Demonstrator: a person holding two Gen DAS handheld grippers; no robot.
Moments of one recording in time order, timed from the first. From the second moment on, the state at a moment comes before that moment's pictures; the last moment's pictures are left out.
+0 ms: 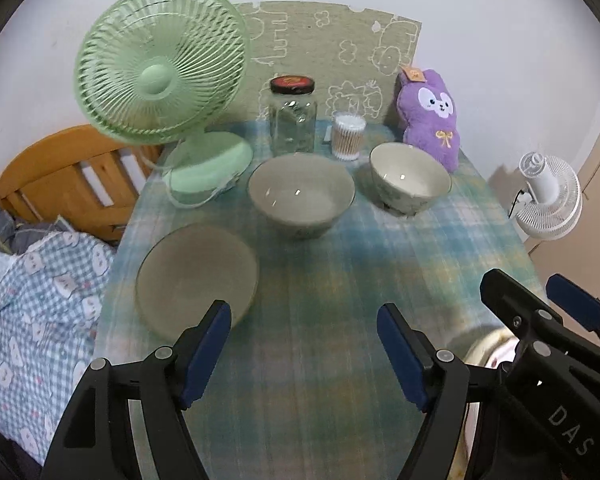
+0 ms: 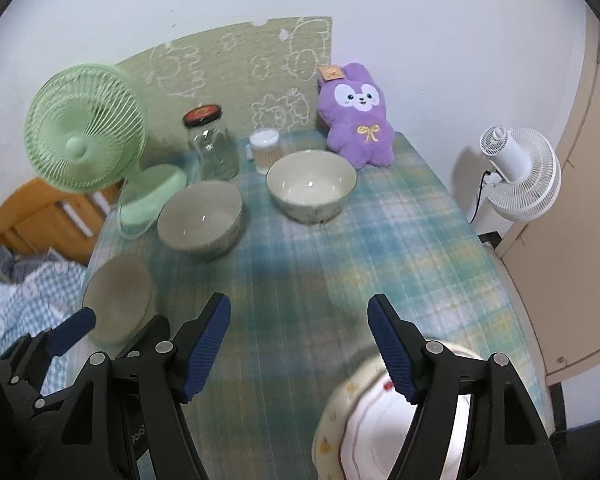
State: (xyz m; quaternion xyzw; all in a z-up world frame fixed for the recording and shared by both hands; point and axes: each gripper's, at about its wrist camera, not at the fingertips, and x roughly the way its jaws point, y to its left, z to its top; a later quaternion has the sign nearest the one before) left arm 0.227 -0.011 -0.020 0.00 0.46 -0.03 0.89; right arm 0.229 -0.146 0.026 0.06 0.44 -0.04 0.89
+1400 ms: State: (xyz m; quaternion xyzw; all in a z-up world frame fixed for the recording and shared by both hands) left arm 0.453 -0.128 -0.116 0.05 0.49 0.00 0.87; right arm 0.470 -0.258 -0.086 0.10 0.49 -0.02 0.86
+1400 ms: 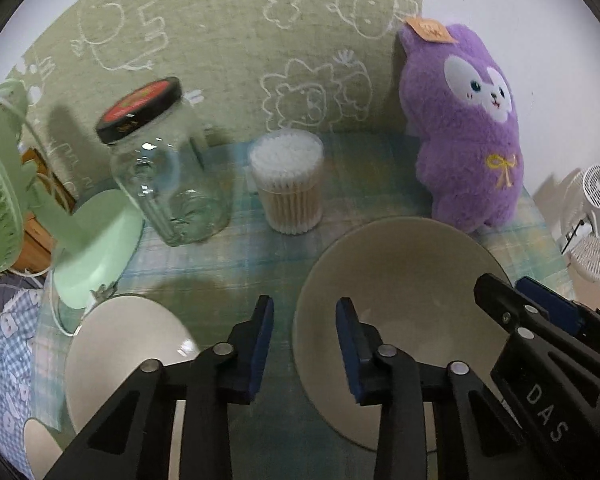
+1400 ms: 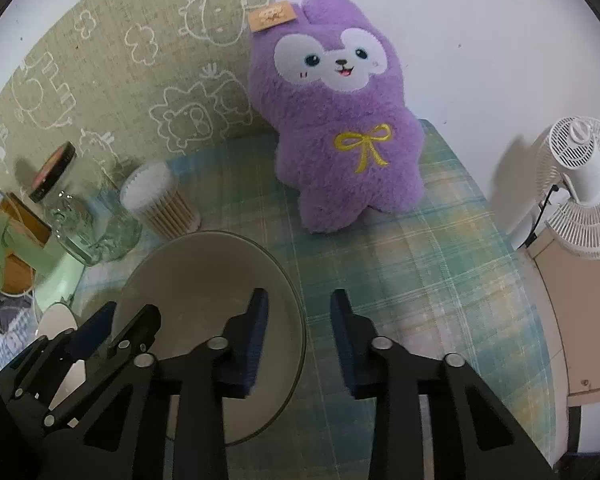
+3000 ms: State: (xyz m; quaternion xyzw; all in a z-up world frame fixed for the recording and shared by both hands) left arm 0.242 -0.057 -0.038 0.05 0.46 -0.02 0.89; right arm 0.246 -0.166 -0.003 0.07 0.47 -0.03 0.88
